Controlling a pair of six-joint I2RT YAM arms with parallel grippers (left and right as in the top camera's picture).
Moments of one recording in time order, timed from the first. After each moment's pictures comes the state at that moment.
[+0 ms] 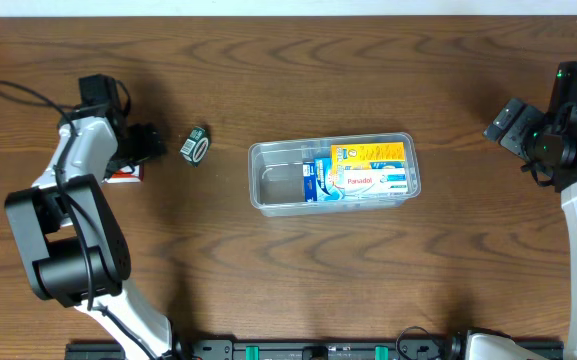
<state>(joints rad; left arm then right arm) 0.22 1.93 1.30 -0.68 -0.06 -0.18 -0.15 1.37 1.41 -1.05 0.15 0.46</state>
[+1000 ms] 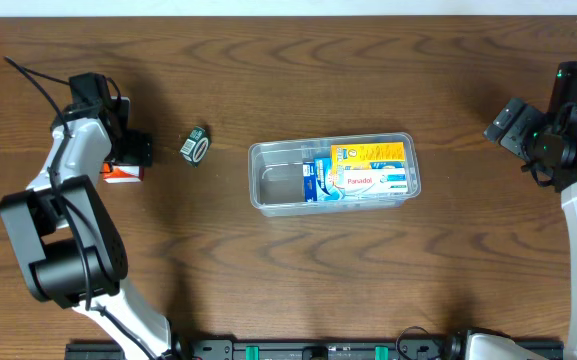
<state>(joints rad) 0.27 1.95 1.30 -0.62 -0.16 0.25 -0.15 1.37 1.41 -1.05 0.15 0.46</state>
